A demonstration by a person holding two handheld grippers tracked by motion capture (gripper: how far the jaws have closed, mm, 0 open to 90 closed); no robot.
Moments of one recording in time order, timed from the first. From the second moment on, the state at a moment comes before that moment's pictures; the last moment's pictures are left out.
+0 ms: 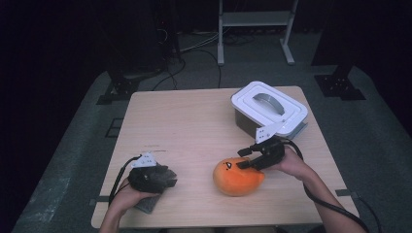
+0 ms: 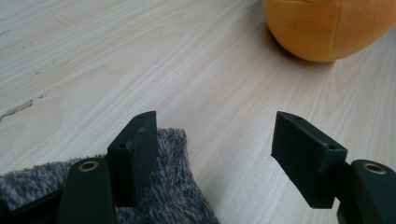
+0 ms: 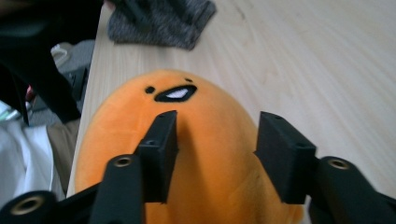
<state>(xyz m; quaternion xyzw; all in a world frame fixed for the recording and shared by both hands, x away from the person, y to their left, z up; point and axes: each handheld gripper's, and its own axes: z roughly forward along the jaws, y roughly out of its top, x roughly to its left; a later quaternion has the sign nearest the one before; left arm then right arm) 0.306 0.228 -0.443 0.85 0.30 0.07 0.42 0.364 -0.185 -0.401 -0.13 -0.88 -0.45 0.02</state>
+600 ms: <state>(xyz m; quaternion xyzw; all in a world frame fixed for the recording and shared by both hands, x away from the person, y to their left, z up) 0.305 0.223 -0.441 0.85 0.30 0.07 0.43 0.324 -0.168 -0.423 -0.10 -0.89 -0.44 0.01</state>
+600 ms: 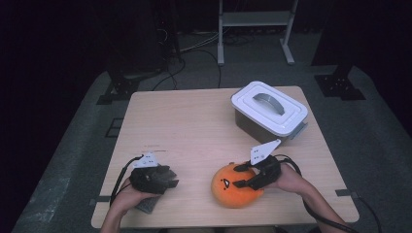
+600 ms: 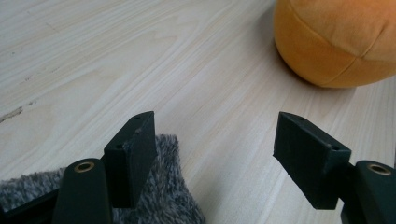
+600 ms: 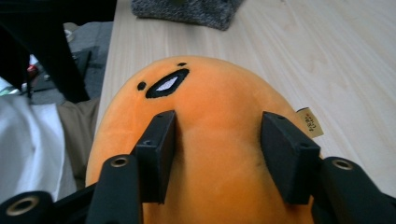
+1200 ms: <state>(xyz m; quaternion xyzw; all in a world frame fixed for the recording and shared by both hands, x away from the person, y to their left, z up) 0.306 0.225 -0.442 0.85 0.30 0.06 0.43 0.304 -0.165 -0.403 -0.17 -0.87 -0.45 -0.04</state>
